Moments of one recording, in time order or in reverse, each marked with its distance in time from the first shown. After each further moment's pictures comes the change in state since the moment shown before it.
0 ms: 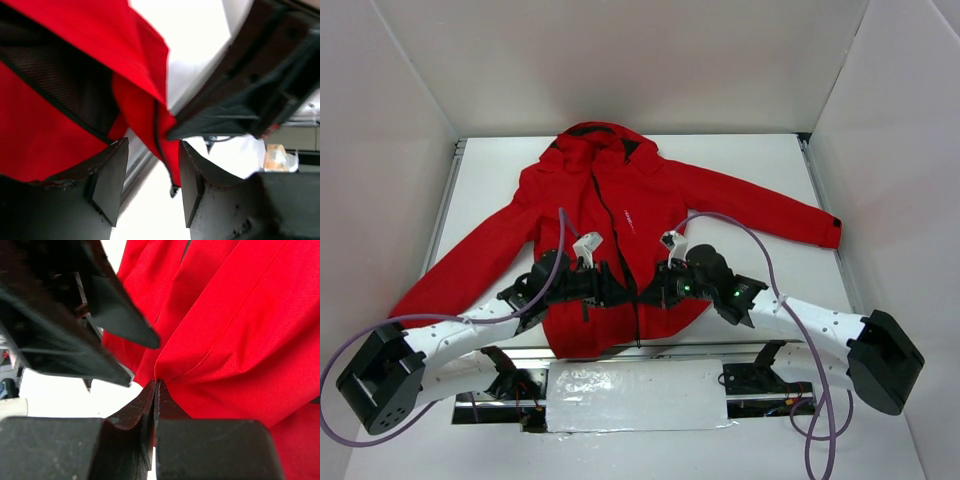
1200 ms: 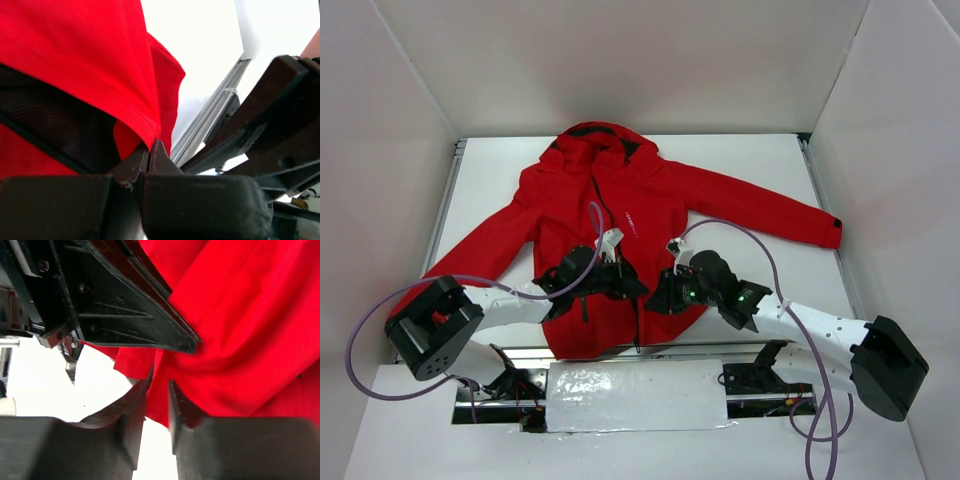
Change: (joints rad) left arm -0.060 0.372 0.073 0.286 -0.074 -0.052; right arm -0.012 -0.040 -0.062 -0.041 0.009 -0.010
